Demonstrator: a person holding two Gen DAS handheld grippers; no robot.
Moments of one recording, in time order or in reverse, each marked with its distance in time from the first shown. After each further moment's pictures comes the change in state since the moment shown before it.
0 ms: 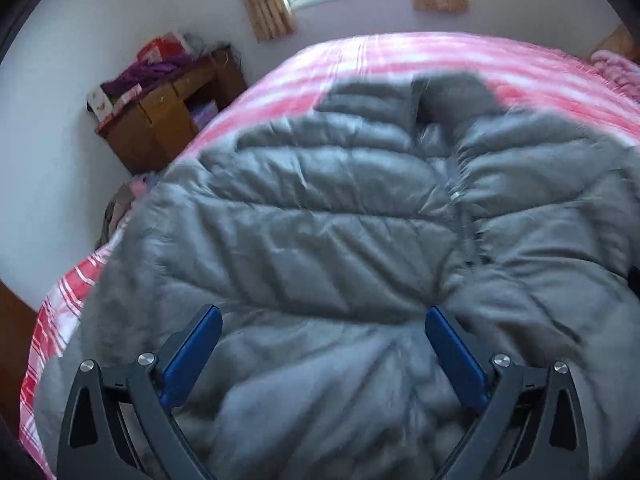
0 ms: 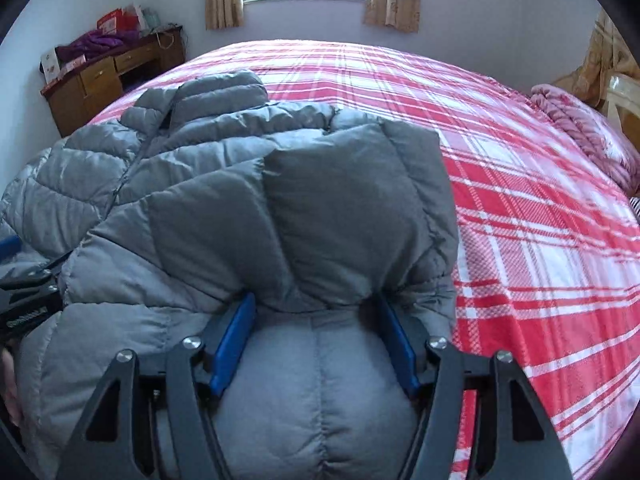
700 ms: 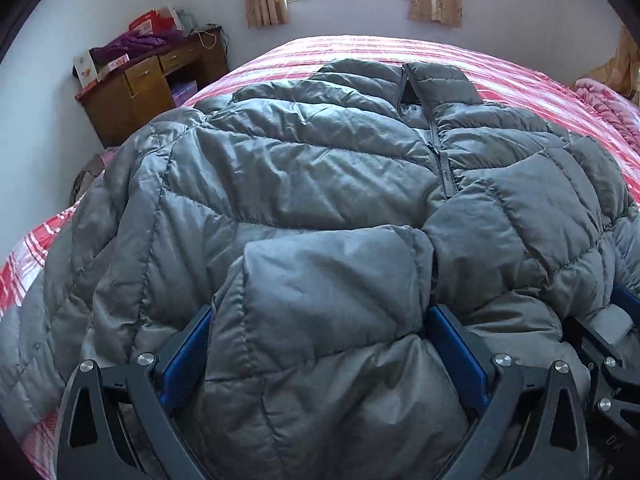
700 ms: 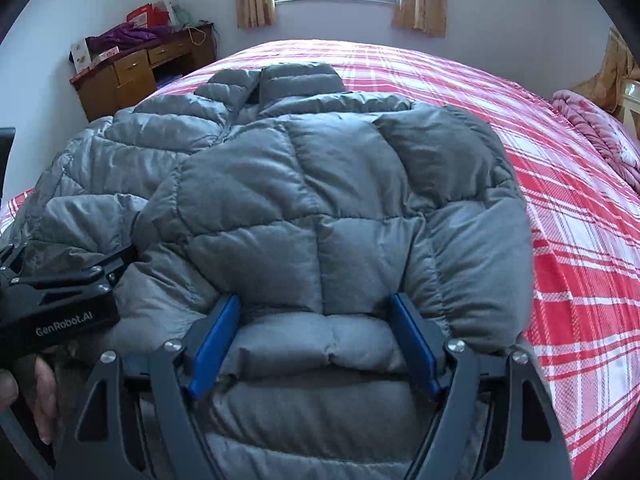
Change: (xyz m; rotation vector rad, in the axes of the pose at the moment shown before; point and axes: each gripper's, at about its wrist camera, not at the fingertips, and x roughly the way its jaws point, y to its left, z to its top) left arm 0.011 0.012 -0.041 -0.077 0.055 -0.119; right arm -0.029 0.062 -0.043 -0.023 -0.016 0.090
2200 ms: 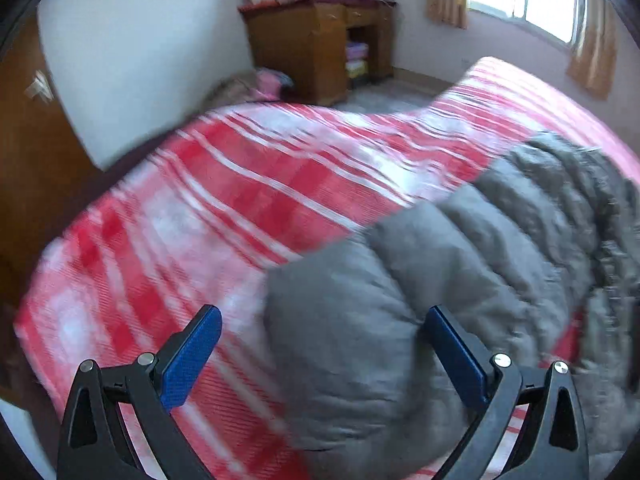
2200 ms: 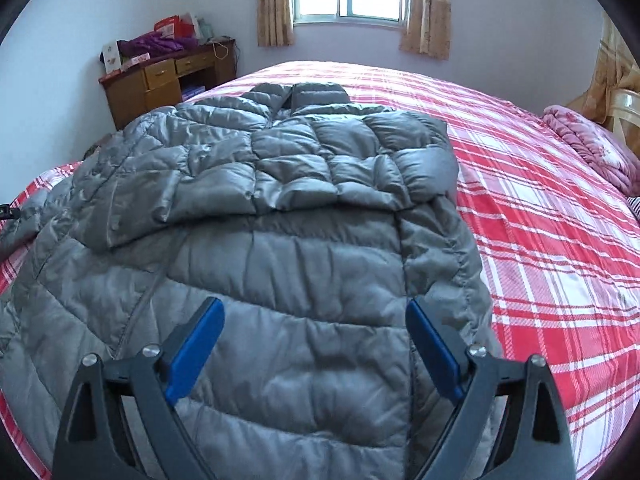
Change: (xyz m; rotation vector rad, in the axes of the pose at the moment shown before) left arm -0.087 0.368 -0.108 -0.418 0.090 0.195; right arm -0.104 0.011 -0.089 -0.043 -0.088 0.031
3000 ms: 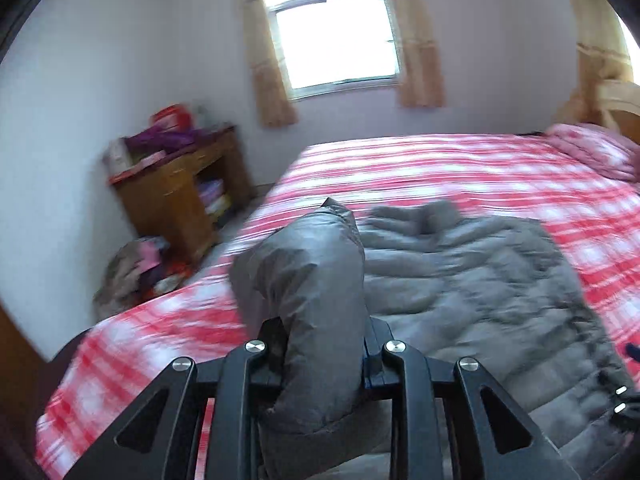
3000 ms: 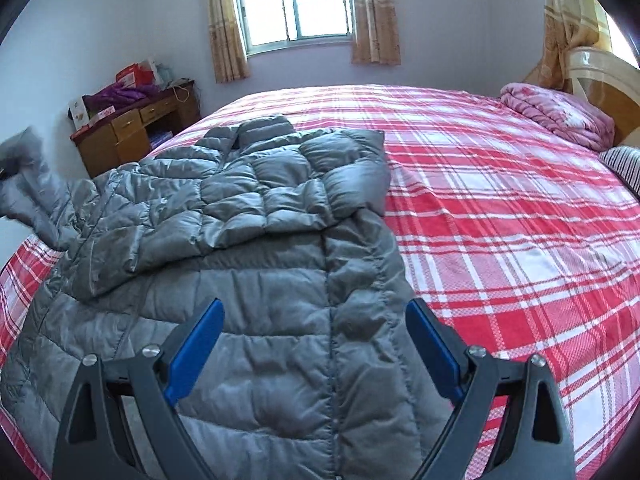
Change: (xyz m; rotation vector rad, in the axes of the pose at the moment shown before) left arm -0.172 -0.268 -0.023 0.486 -0.433 -0.271; right arm -0.024 -0.052 -0.004 0.182 -0.095 -0.038
